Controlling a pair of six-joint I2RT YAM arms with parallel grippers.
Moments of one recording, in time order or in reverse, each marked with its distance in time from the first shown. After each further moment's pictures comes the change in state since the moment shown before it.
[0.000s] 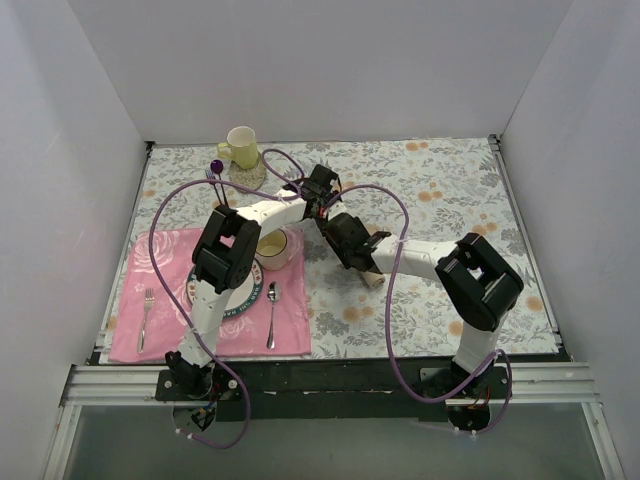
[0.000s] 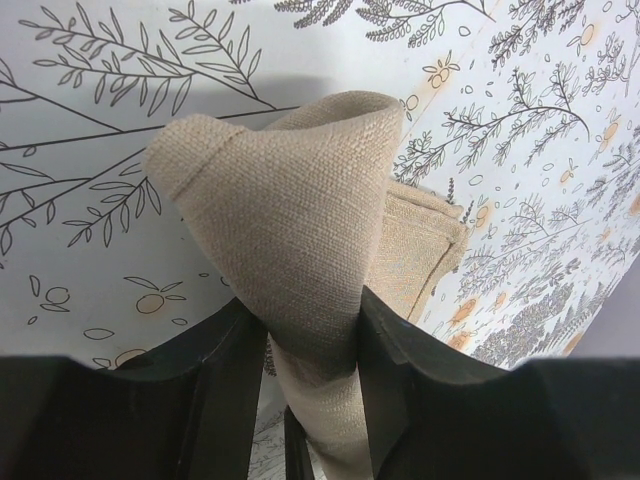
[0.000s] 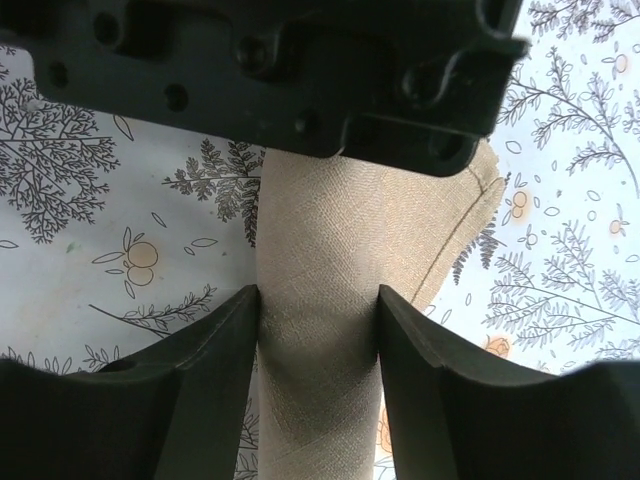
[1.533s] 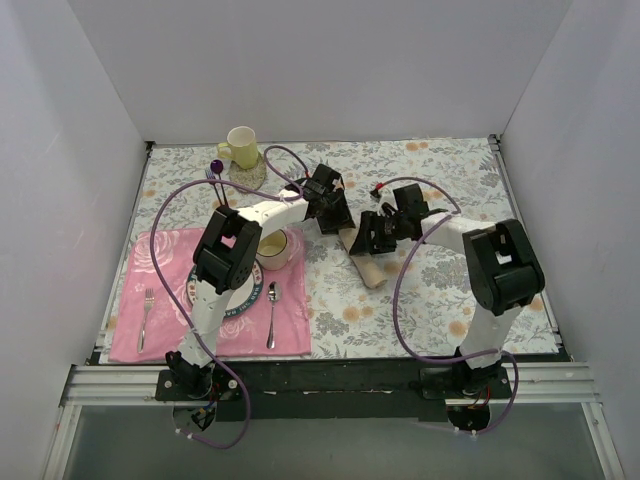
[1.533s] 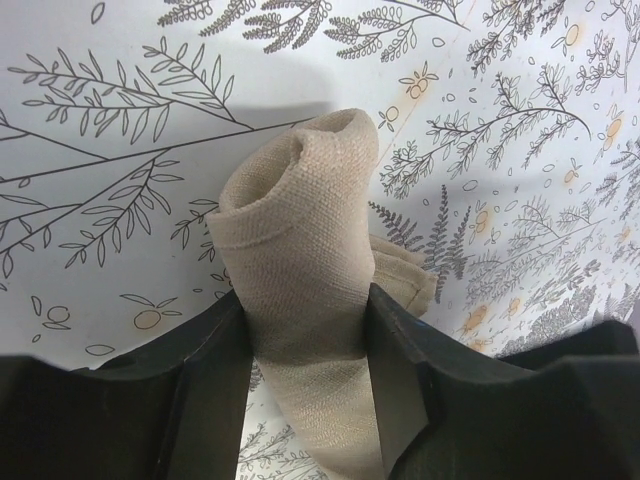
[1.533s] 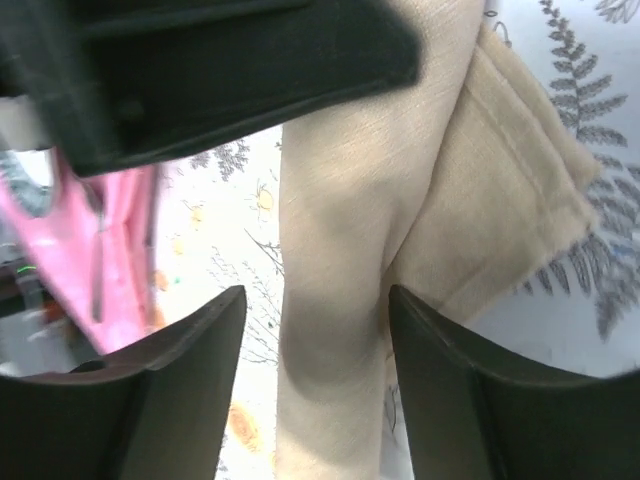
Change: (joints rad) left arm -0.006 0.001 0.010 0.019 -0.047 0.066; right arm -0.481 0.033 -0.042 0.064 -1.154 0.255
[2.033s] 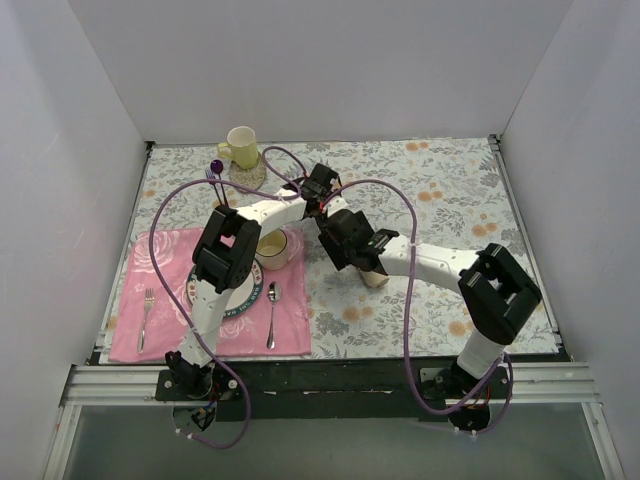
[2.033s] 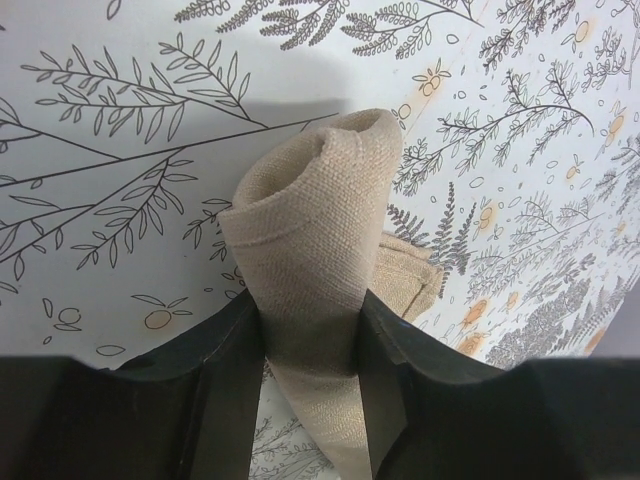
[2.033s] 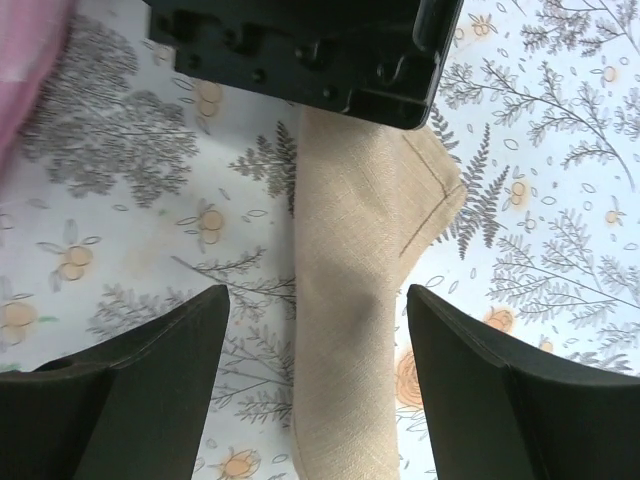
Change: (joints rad) left arm 0.005 0.003 0.000 -0.011 0.032 -0.001; right arm 0.505 -0.156 0.058 -0.153 1.099 -0.186
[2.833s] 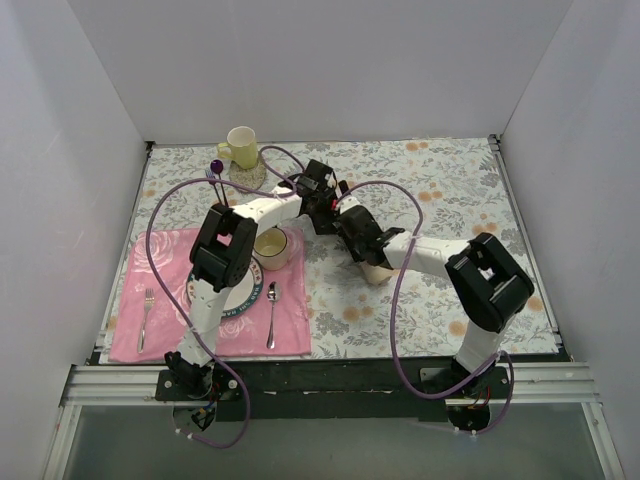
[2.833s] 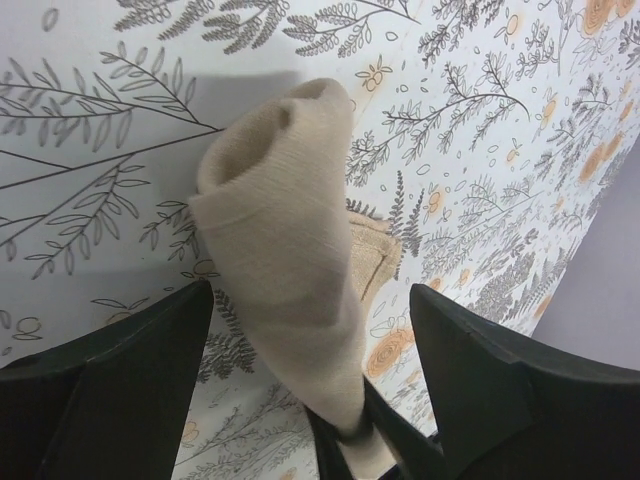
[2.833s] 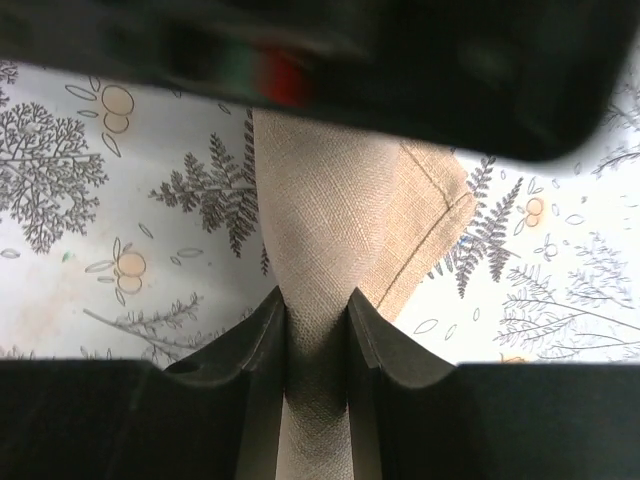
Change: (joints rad) left arm 0.032 0.000 0.002 0.039 0.114 -0.027; right arm -0.083 0.107 -0.043 0.136 -0.035 -0.056
